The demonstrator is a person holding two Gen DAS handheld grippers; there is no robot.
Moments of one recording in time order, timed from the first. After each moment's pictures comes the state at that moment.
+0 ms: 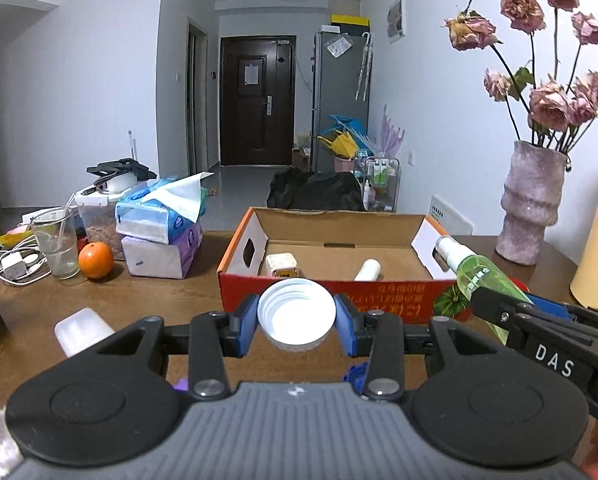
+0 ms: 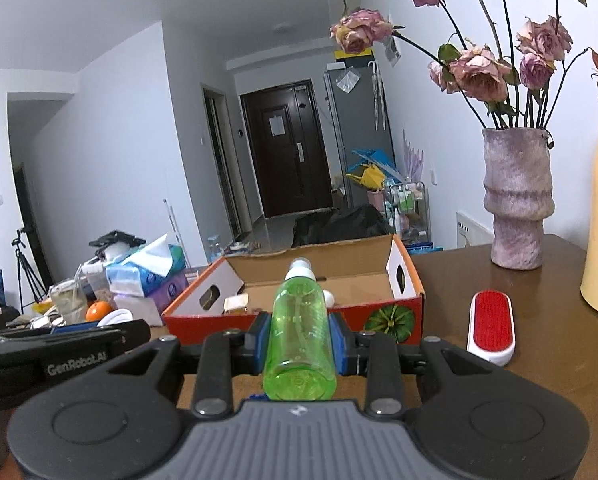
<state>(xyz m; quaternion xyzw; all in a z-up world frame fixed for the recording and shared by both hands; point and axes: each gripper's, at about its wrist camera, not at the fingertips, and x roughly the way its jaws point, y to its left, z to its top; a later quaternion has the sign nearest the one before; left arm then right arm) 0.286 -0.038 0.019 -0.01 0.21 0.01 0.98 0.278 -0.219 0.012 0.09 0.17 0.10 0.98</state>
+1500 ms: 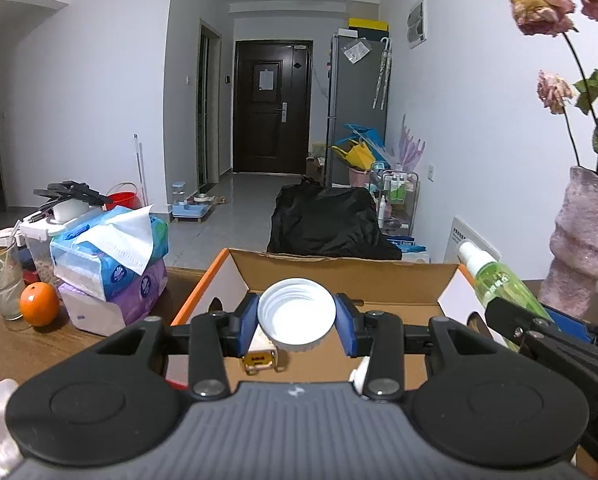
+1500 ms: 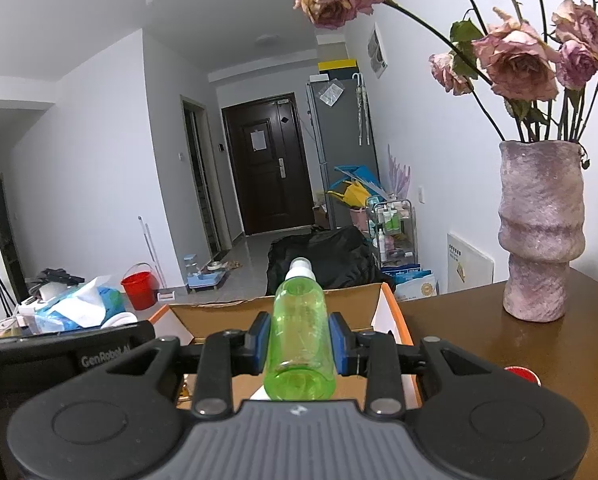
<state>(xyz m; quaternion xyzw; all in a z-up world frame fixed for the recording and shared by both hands) 0.439 -0.065 0.012 -0.02 0.20 0.04 0.98 0.421 -0.229 0.007 0.08 0.15 0.07 0.98</state>
